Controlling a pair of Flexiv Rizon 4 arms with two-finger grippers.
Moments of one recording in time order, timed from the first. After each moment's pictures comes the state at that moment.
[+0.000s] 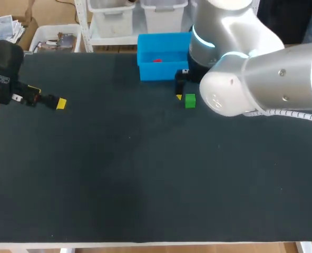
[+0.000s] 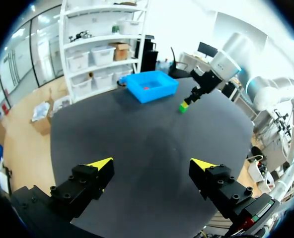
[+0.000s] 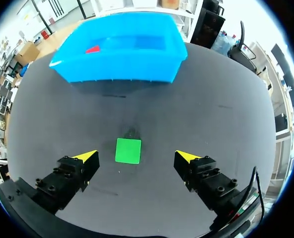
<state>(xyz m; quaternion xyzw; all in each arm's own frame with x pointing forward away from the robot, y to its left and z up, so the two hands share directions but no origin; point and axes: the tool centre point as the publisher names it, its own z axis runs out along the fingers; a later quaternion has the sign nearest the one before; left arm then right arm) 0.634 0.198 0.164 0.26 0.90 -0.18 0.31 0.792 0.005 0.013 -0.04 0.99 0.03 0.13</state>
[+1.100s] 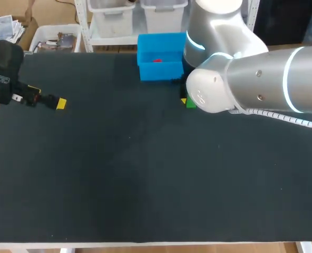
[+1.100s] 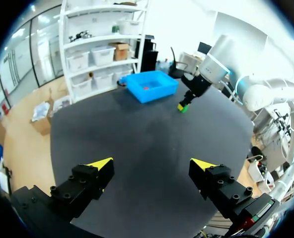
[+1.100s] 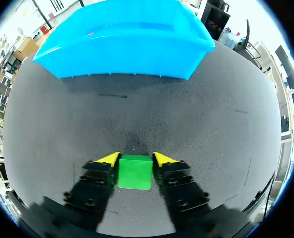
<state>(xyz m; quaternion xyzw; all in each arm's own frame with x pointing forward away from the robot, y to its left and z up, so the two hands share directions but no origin) 0.634 0.198 0.164 0.26 0.90 -0.18 0.31 0.808 0.015 -0.019 -0.04 0.99 0.03 0.10</state>
